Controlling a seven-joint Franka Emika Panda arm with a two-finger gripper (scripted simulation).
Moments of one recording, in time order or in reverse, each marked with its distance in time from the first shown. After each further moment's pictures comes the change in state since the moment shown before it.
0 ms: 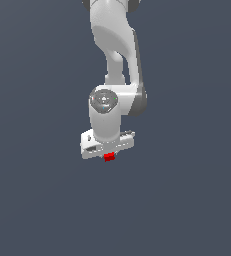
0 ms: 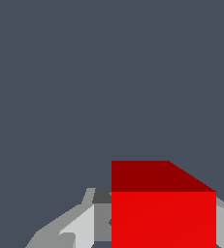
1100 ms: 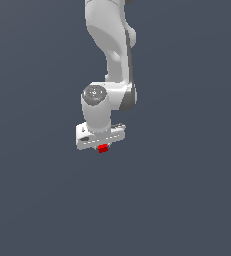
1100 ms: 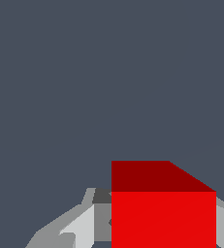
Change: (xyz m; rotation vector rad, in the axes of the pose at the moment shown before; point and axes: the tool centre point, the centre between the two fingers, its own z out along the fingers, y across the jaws) arm -0.055 0.017 0.018 0.000 0.000 -0.001
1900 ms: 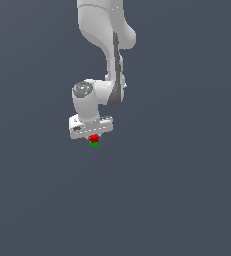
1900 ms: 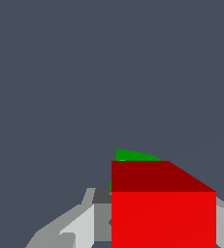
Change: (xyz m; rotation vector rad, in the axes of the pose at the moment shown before) arm -0.085 0.029 0.034 0.000 -0.001 0.002
